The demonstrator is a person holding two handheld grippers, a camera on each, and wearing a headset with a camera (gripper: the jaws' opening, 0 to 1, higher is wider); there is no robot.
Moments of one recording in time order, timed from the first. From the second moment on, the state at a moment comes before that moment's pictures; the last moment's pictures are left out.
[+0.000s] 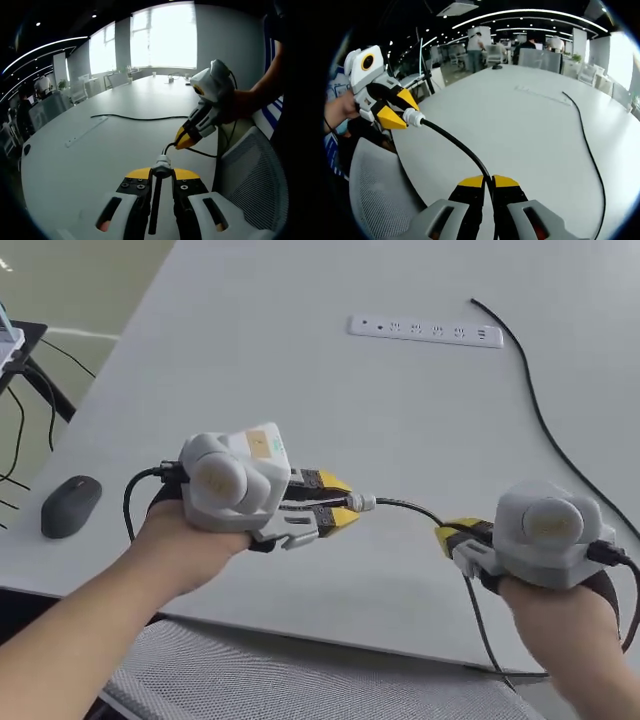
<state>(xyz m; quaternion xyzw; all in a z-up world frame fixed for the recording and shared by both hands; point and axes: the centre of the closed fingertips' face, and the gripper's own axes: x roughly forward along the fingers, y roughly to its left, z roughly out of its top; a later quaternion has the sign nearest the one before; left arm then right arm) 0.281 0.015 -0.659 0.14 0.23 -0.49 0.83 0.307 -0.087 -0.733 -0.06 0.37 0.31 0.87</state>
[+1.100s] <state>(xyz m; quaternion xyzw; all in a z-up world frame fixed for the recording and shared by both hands) 0.288 0.009 -0.653 0.12 0.23 -0.48 0.84 0.306 -0.091 -0.734 -0.12 0.37 0.34 0.86</state>
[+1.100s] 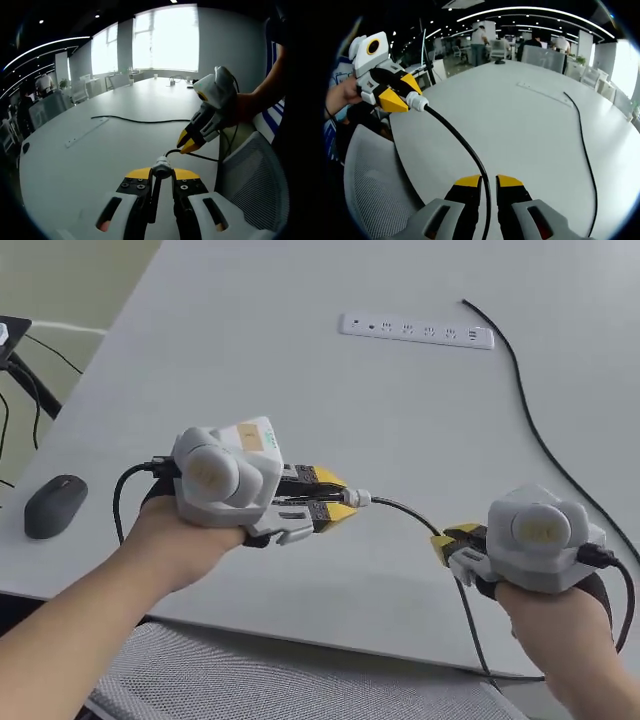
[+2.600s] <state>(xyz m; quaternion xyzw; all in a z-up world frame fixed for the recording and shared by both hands) 0.274 0.006 -0.648 0.11 0.23 -0.49 0.83 0.287 0.005 -0.685 -0.30 0.18 0.52 0.78</state>
